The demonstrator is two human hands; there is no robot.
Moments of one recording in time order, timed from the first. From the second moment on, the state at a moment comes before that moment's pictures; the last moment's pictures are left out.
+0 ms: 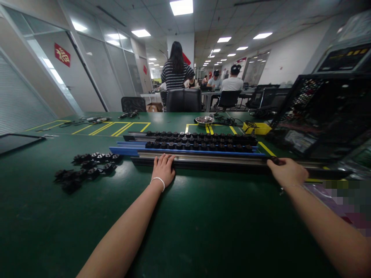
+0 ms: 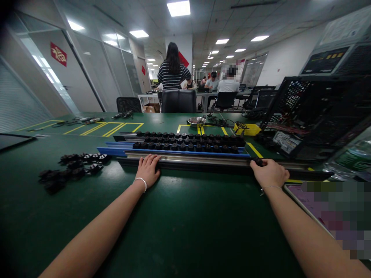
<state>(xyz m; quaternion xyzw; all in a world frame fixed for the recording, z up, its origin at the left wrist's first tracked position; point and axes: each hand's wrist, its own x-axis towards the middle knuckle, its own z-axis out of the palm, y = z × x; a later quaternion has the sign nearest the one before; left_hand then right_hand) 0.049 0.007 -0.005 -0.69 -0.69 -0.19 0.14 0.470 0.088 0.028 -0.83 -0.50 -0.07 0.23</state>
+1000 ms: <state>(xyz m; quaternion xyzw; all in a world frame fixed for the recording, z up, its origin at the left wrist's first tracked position) 0.051 0.006 -0.002 -0.68 -0.69 -0.19 0.14 0.438 0.091 0.019 -0.79 -0.54 -0.09 0.28</state>
